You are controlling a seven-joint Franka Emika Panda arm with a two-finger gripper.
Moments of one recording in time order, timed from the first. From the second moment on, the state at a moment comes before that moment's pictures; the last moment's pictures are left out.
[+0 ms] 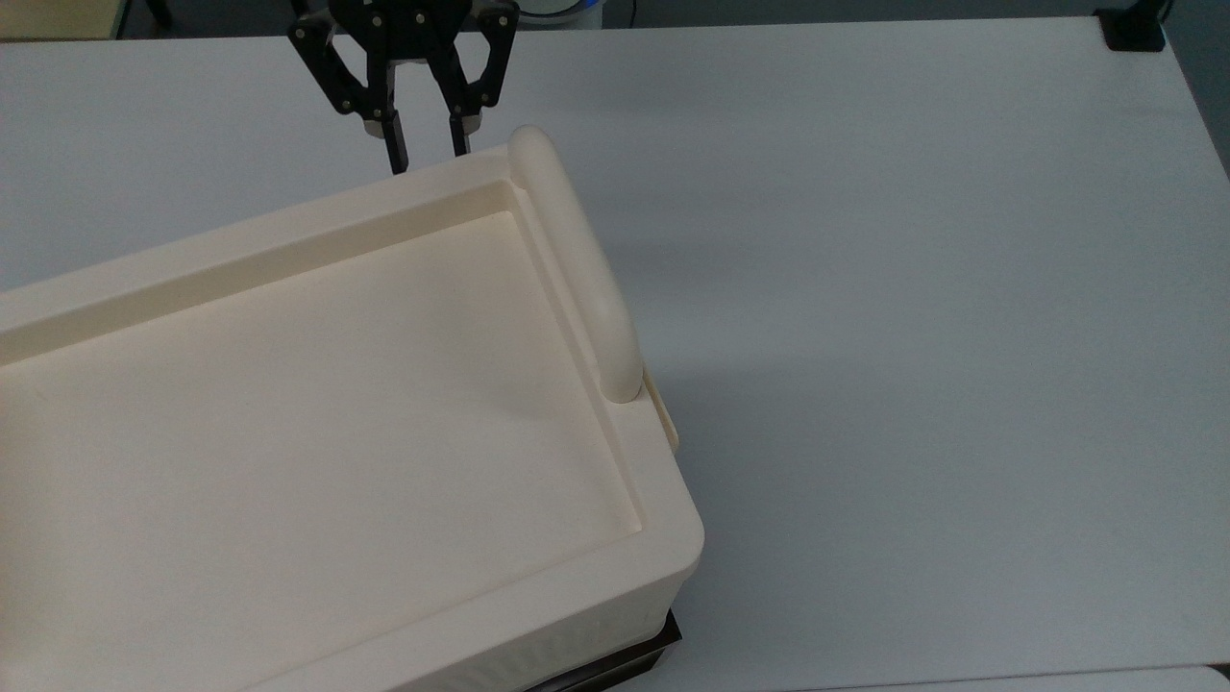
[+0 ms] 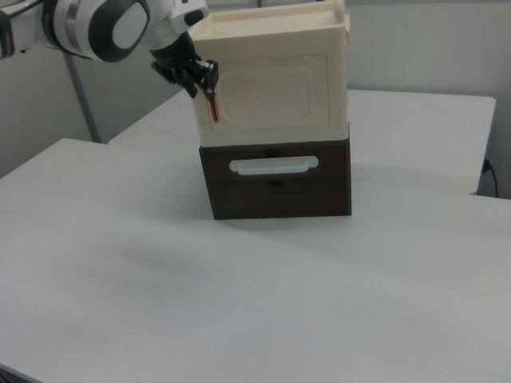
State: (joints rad) arm -0.01 0.09 -0.03 -1.56 0.10 2.17 -0.12
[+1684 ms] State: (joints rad) arm -0.01 0.19 0.01 -1.49 0.18 2.33 -0.19
